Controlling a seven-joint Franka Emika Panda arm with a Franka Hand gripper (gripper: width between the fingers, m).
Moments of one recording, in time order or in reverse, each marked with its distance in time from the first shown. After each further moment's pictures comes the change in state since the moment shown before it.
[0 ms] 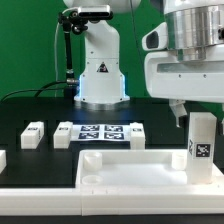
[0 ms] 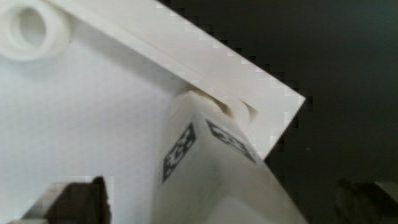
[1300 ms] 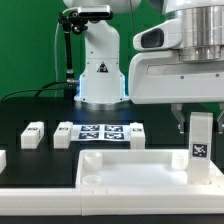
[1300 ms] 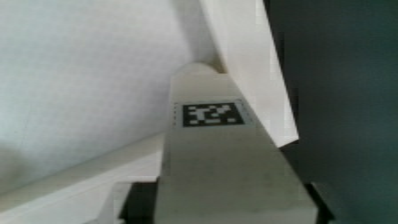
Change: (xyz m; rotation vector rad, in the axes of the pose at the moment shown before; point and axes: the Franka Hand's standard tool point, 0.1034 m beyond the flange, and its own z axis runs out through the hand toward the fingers) arm 0.007 -0.001 0.000 -0.041 0.005 -0.533
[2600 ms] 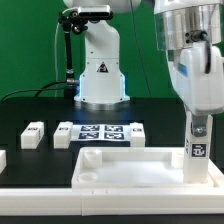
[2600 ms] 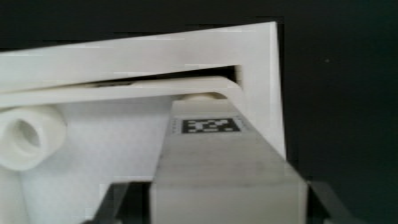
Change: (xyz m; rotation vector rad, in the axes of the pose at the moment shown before) arm 0.002 0.007 -0.001 0.015 -0.067 1.370
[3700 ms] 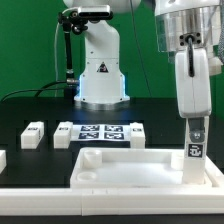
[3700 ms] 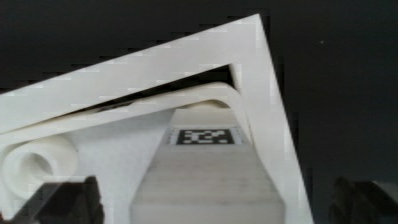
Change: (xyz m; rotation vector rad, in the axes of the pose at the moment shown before) arm -0.002 0.000 0.001 0.004 0.000 0.094
